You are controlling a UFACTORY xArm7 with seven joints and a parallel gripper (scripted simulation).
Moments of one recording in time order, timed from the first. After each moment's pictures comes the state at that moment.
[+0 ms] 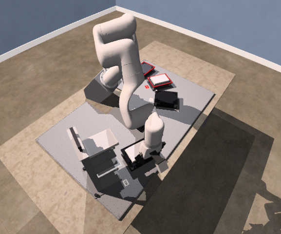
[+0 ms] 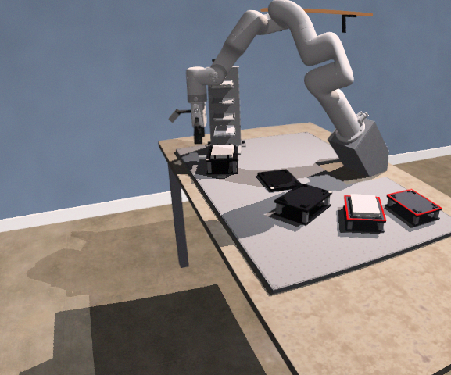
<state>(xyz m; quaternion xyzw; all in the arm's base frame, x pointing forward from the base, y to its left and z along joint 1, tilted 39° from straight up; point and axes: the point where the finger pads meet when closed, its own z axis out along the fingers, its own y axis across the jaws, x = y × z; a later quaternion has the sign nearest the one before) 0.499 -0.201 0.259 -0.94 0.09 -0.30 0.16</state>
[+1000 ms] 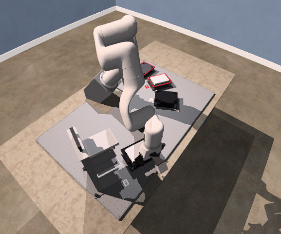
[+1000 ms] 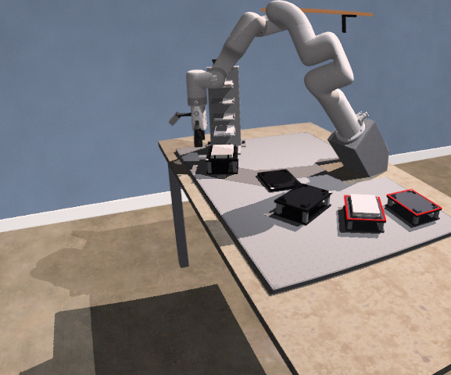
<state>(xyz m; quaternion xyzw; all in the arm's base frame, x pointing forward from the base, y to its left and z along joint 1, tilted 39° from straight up) 0.506 -0.198 0.249 -0.94 0.09 -0.30 0.16</state>
